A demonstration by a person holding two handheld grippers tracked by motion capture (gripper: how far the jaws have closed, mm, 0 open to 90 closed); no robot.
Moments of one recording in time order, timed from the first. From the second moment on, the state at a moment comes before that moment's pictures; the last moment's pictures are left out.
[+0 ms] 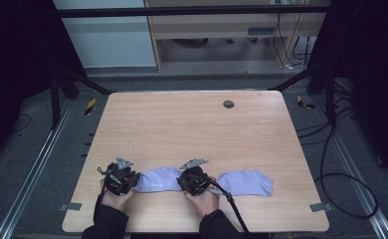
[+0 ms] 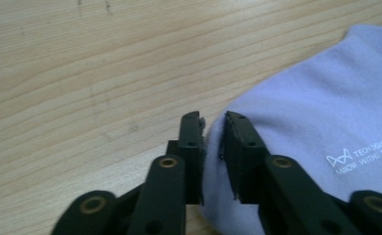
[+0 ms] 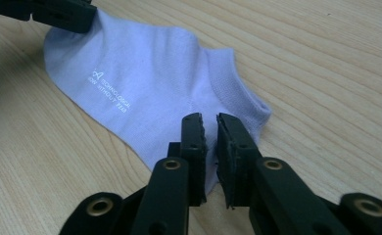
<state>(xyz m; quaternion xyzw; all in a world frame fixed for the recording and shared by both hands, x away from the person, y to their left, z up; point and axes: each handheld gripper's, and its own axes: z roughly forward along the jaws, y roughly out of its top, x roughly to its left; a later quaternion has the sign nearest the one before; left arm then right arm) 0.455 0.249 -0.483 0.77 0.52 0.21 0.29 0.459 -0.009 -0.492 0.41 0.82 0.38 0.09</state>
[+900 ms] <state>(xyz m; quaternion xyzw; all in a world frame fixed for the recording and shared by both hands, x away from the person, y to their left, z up) 0.431 0.193 -0.437 0.78 0.43 0.19 0.40 0.442 -0.146 -0.441 0.43 0.77 0.44 0.18</state>
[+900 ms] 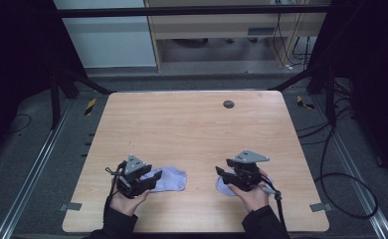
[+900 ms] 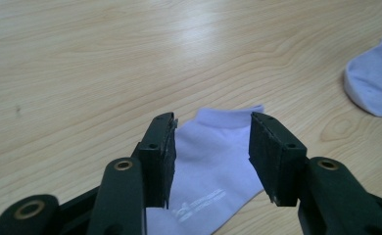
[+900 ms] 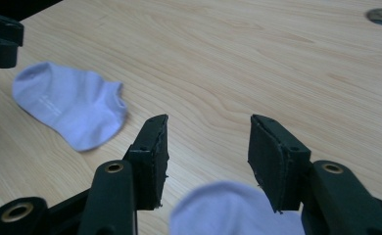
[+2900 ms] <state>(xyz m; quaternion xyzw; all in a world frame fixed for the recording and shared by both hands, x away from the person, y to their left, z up) 0.457 0.006 -0.492 0.85 0.37 0.13 0.35 0.433 -0.267 -0.494 0.52 0.77 0.31 0.17</state>
